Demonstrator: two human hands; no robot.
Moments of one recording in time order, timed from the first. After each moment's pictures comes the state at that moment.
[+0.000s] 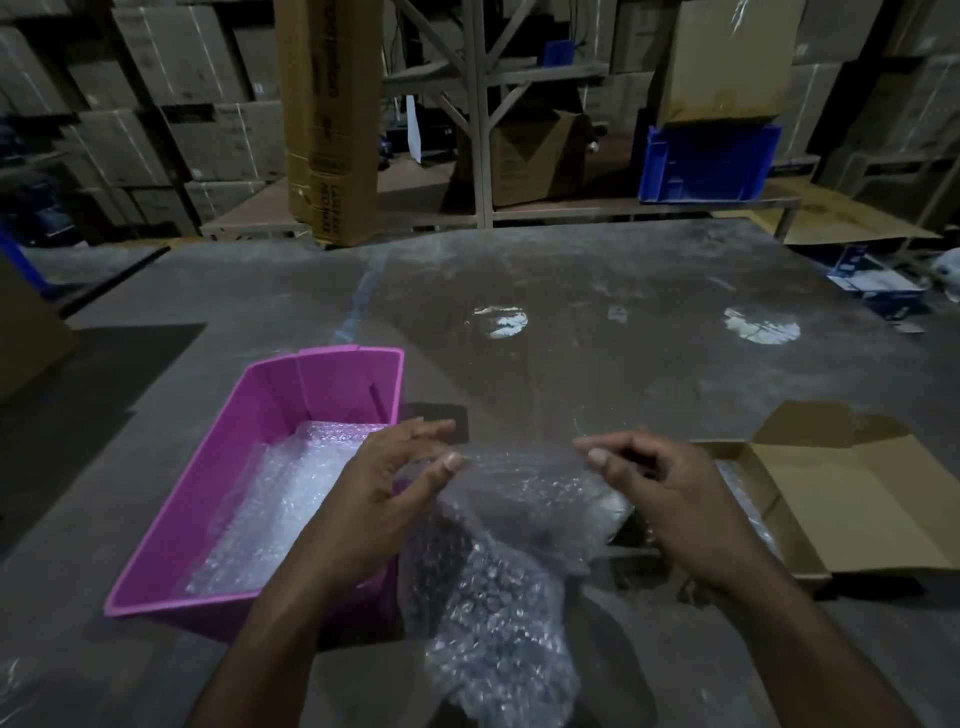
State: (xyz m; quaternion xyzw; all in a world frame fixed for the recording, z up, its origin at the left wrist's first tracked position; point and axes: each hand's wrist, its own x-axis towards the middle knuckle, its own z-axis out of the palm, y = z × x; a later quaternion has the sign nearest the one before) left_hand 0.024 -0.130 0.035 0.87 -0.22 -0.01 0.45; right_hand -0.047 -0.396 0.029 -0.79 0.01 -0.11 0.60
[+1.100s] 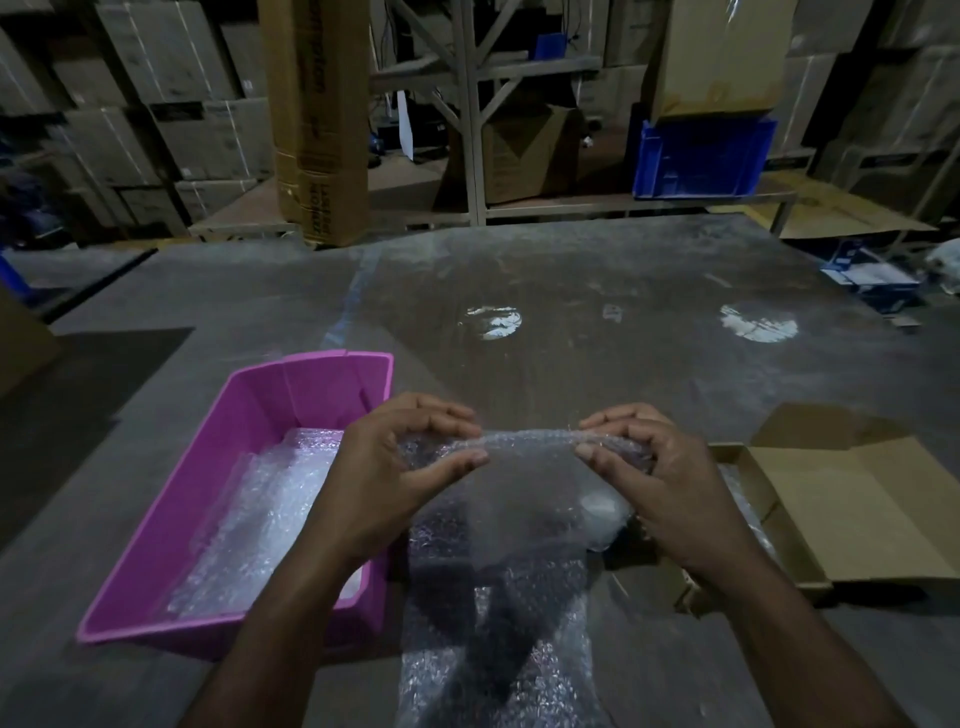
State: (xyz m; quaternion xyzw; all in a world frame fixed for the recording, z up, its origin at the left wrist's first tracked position) left_hand 0.042 -0.157 0.054 0.82 -0.28 0.08 0.49; right_hand -0.026 -0.405 0.027 -0.82 -0.02 -0.19 0.54
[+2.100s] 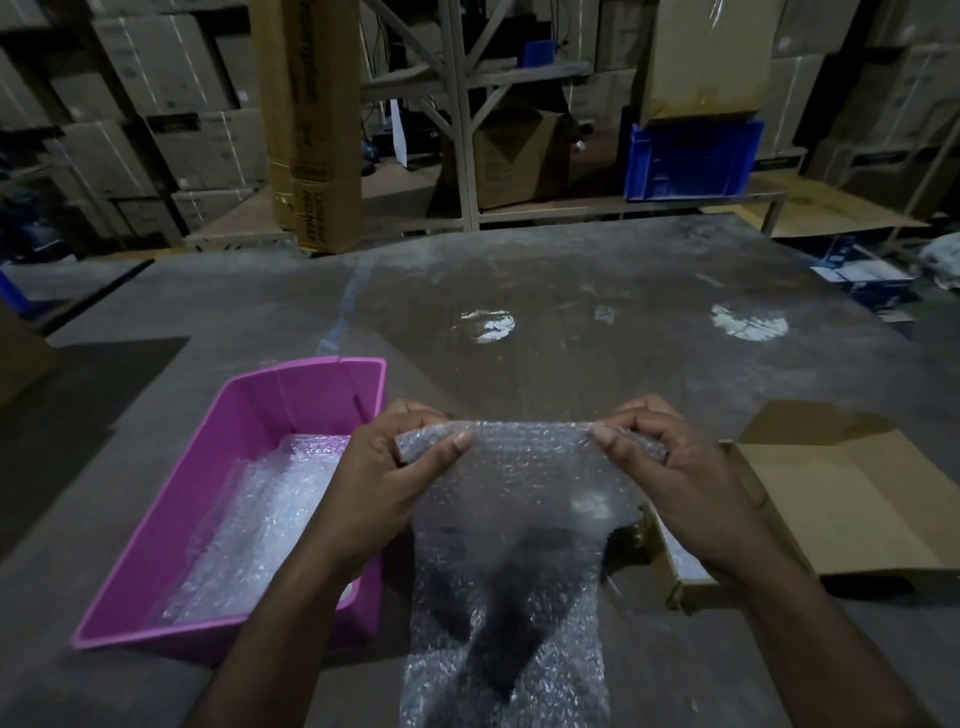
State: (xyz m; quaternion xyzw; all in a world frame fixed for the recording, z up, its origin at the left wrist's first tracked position) left_hand 0.038 -0.165 0.047 0.76 -0.21 -0.02 0.62; right_hand -0.034 -0.420 0.033 -0.80 -0.02 -0.17 0.58
